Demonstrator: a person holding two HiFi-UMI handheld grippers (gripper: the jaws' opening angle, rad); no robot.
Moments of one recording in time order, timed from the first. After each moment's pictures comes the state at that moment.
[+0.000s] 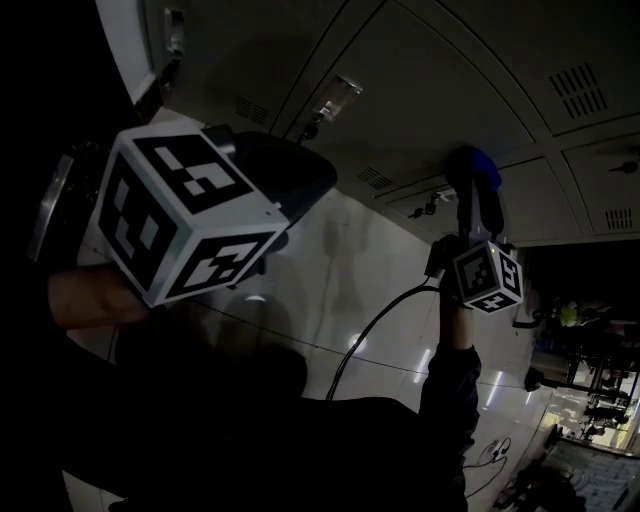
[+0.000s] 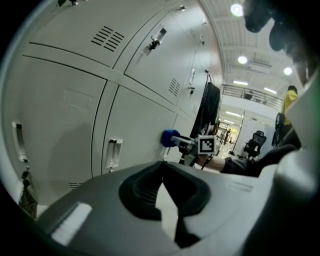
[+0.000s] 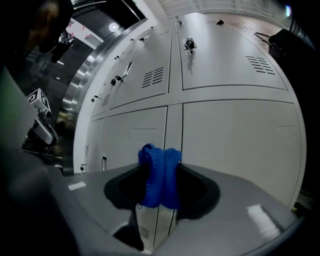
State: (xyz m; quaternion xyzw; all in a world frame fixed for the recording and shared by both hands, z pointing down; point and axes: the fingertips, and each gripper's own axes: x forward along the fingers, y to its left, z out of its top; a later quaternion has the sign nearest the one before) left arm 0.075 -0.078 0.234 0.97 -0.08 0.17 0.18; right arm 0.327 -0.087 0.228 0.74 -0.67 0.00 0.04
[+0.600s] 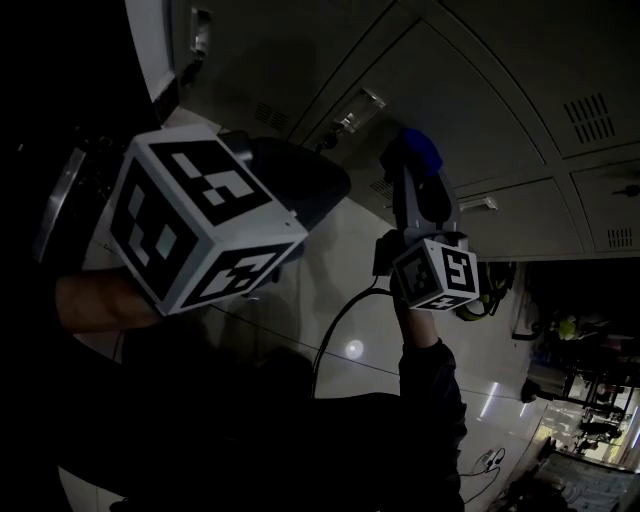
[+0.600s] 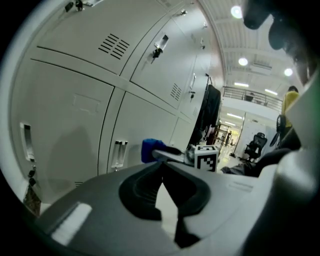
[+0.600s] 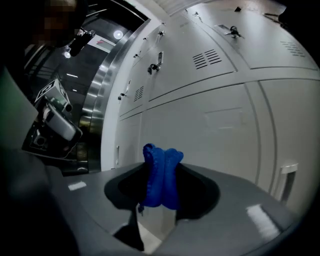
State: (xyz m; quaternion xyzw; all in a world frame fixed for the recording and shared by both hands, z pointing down) left arm 0.059 -0.082 0.227 0.97 -0.09 0.16 0.18; right arm 0.185 -0.131 0.255 0.65 -0.76 0.00 0.03
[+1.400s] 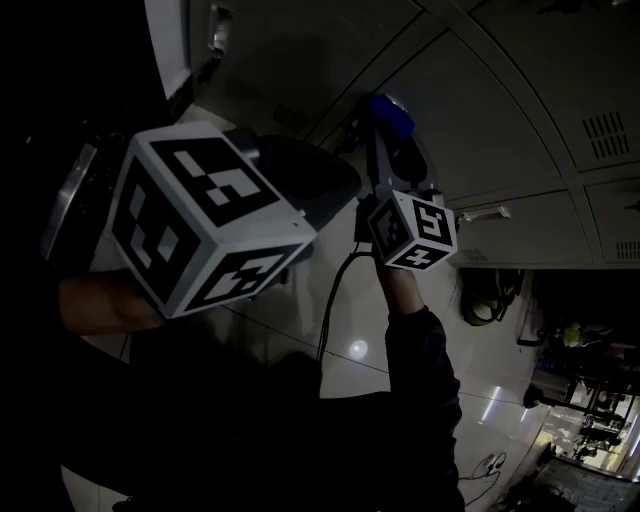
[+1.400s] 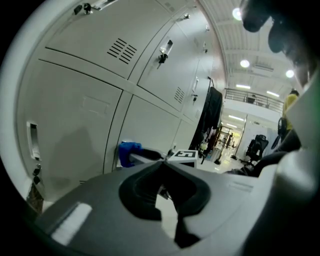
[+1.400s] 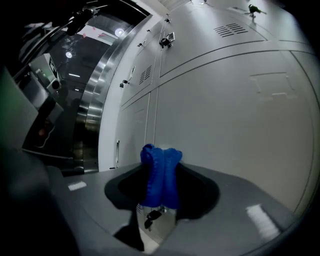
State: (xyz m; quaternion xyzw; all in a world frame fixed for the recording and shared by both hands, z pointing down) left arm 0.055 -0.092 0.230 0.97 -0.10 0.15 0.19; right arm 0.148 -0.199 0.289 0.64 -0.76 0.02 0.04
